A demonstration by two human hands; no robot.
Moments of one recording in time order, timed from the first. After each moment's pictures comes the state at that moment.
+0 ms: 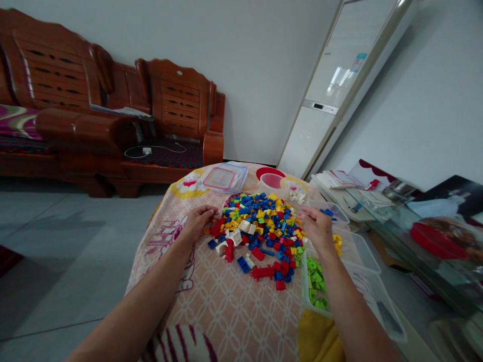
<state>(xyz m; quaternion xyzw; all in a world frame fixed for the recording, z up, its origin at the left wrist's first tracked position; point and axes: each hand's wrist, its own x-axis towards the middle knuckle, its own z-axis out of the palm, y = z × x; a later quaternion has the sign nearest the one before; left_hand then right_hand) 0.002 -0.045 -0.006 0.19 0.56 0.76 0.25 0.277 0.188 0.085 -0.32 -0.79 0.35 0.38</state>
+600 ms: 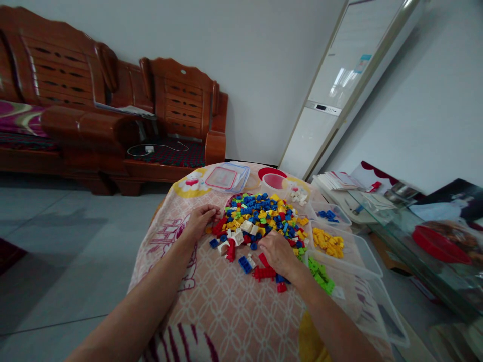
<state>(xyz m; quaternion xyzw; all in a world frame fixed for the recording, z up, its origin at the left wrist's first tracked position) 0.002 -0.044 -0.007 0.20 0.56 0.76 0.26 0.245 0.089 0.064 -0.08 -1.00 0.05 0.02</state>
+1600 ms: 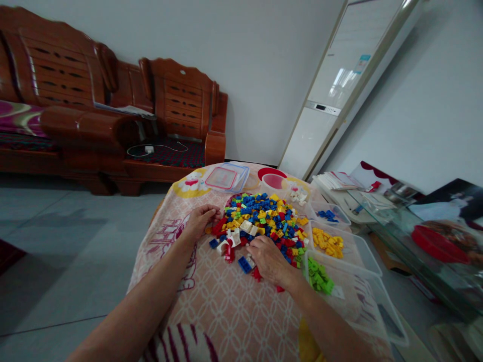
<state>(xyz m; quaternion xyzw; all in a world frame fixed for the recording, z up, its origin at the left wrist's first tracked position) 0.003 -0.045 -0.006 0.20 0.56 0.76 0.26 0.240 0.080 0.035 0.02 -1.00 0.05 0.03</state>
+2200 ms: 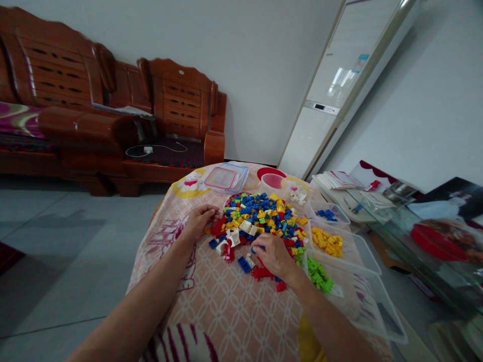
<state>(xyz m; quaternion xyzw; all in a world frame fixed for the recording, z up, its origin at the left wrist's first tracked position) 0.004 -0.046 -0.003 0.20 0.56 0.76 0.26 0.241 0.082 0.056 -0.09 -0.96 0.23 0.12</state>
